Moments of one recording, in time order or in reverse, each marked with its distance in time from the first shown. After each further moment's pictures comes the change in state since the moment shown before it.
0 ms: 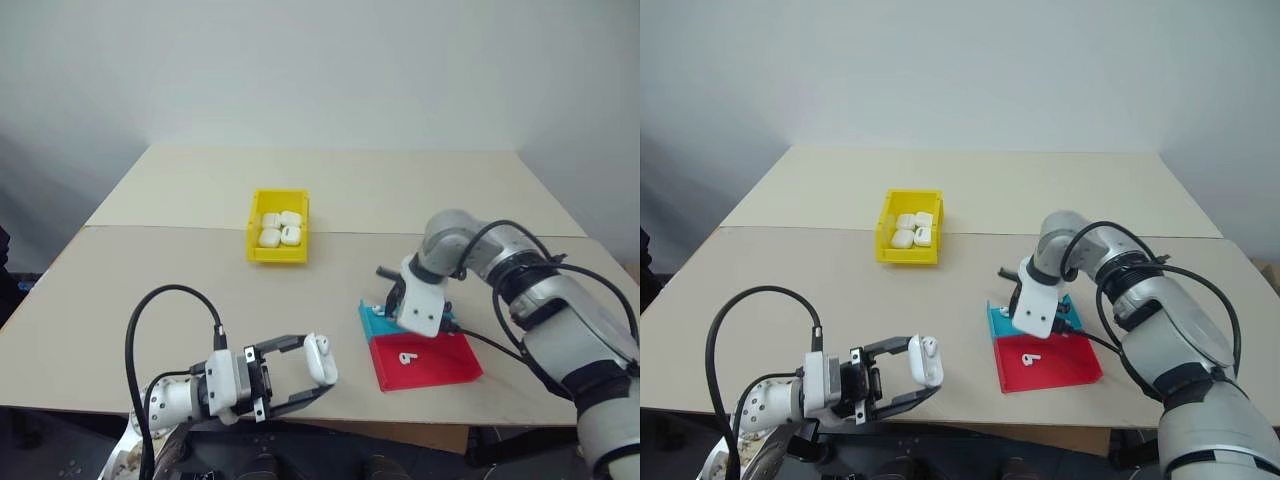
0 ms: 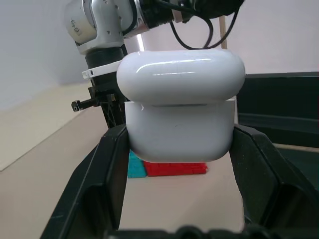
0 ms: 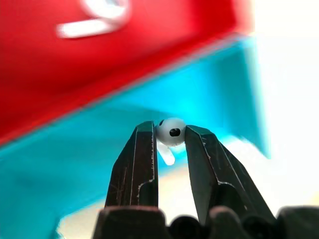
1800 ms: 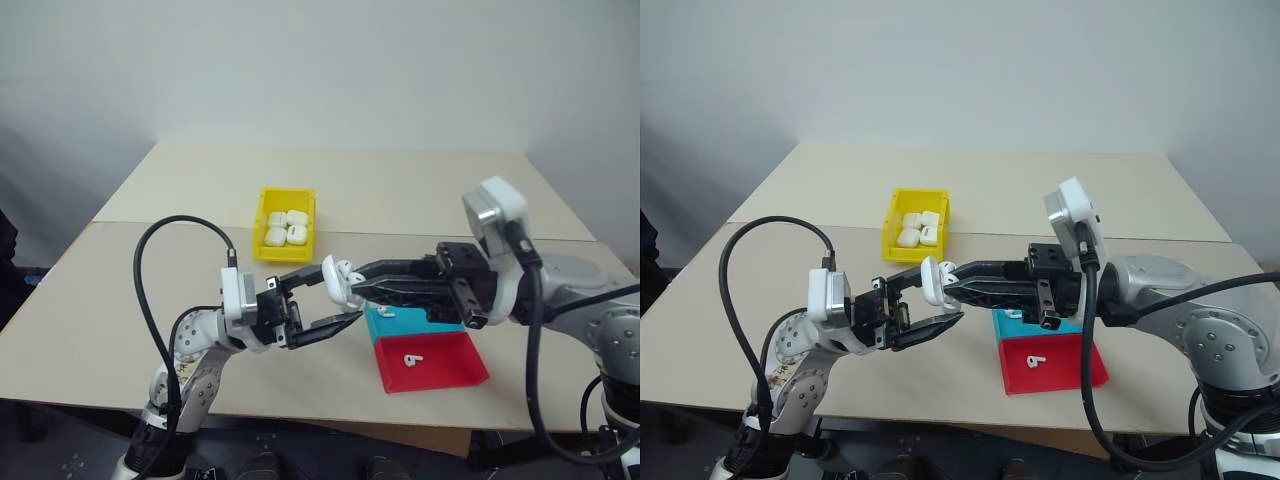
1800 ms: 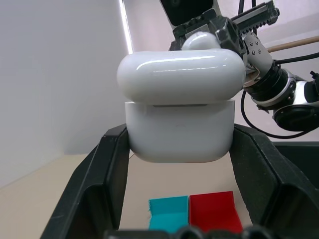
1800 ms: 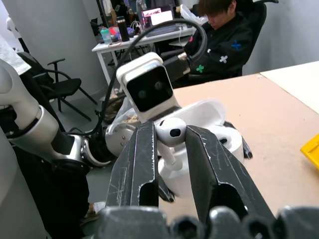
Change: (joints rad) left arm -0.340 -0.144 0.004 0.099 -0.171 0.175 -0.024; right arm 0.646 -0.169 -0.803 -1.334 1.544 1.919 -0.771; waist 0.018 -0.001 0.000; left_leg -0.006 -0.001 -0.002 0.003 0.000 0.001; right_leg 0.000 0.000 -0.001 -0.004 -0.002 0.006
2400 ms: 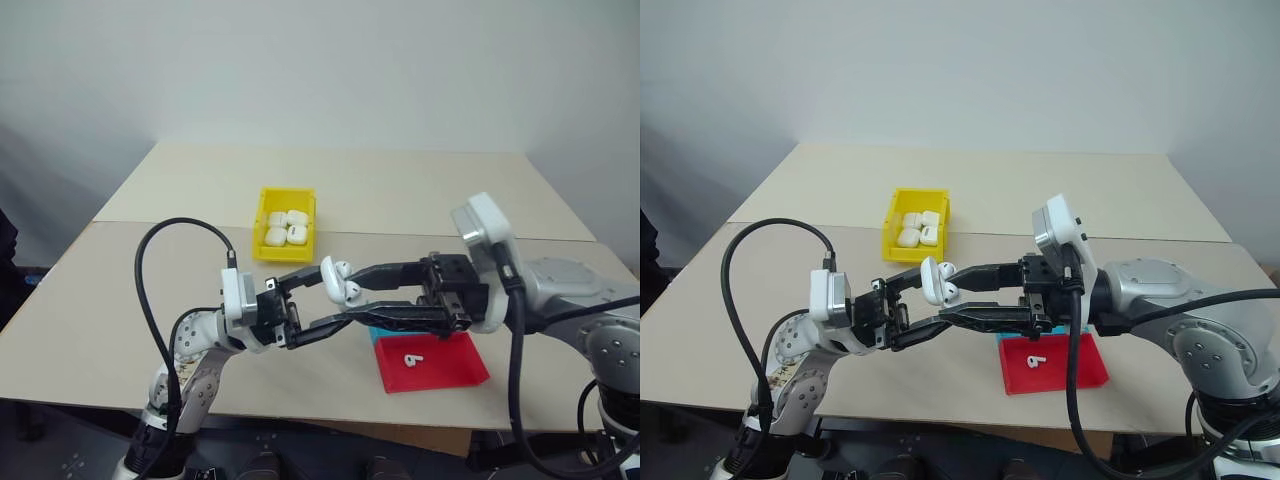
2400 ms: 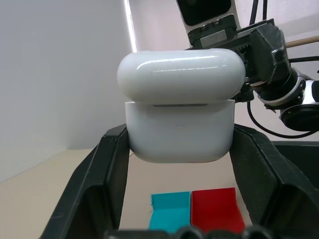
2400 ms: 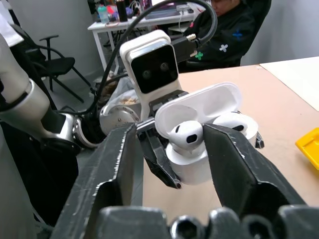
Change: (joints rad) left arm 0.003 -0.005 0.002 0.018 0.010 0.000 -0.002; right arm 0.017 -0.003 0.011 -0.046 -0.141 -0.011 0.079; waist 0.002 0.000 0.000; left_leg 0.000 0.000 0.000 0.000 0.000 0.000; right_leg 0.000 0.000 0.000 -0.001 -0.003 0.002
